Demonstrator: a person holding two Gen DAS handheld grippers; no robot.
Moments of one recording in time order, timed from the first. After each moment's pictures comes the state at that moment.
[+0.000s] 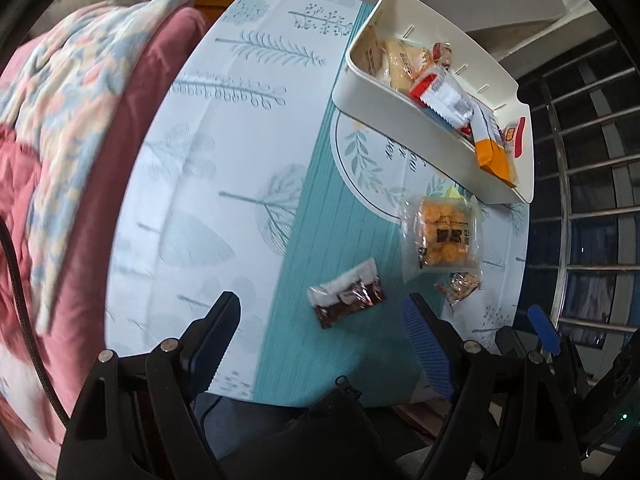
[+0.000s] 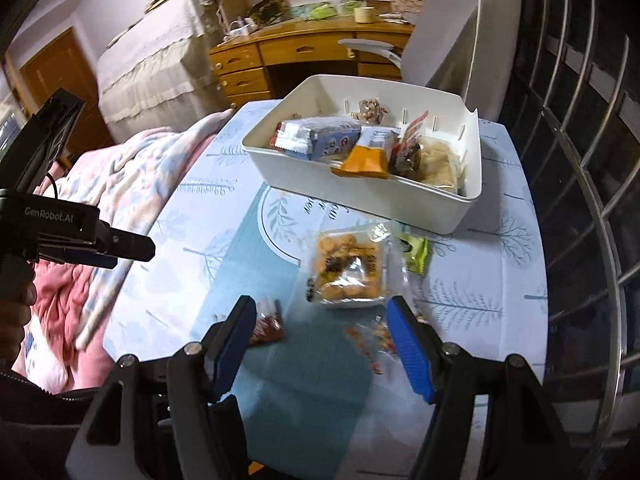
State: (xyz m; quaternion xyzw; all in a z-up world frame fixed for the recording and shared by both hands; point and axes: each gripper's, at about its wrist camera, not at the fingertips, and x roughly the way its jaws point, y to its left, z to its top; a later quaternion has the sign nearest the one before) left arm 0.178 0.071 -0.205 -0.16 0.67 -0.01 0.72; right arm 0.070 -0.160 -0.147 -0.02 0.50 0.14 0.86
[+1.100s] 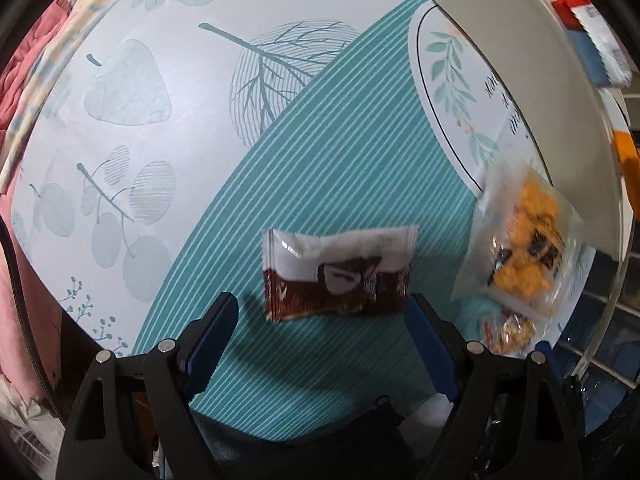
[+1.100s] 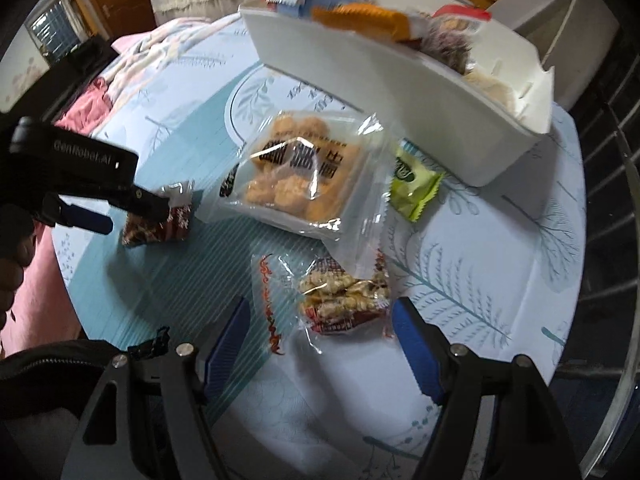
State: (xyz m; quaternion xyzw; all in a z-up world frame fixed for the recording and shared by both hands) left arm 0.170 0.018 -0.345 -0.27 0.71 0.14 0.64; right arm 0.108 -0.189 -0.257 -0.16 0.57 0.24 0.77
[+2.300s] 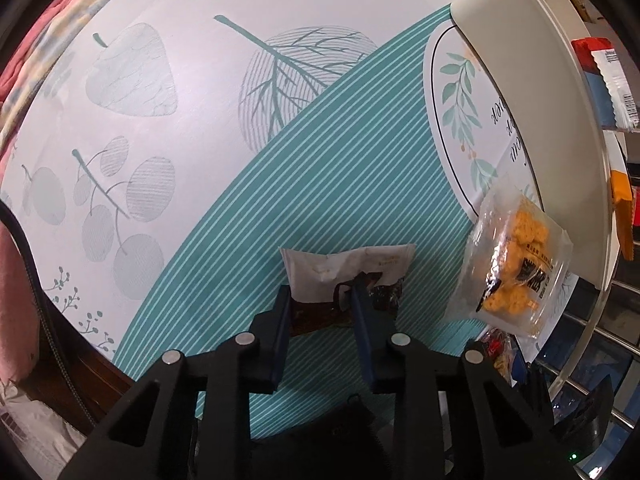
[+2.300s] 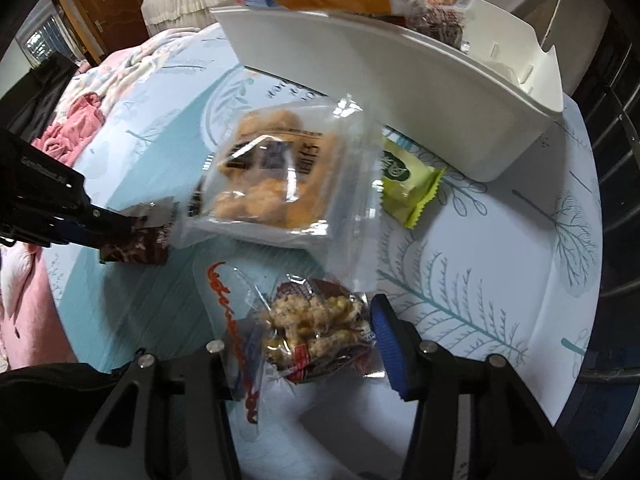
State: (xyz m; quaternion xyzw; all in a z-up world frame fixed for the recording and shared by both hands) left arm 0.154 0.041 -0.340 -0.32 0.70 0.14 0.63; right arm 0.118 -0.199 -0.271 -0.13 0.57 0.24 0.78
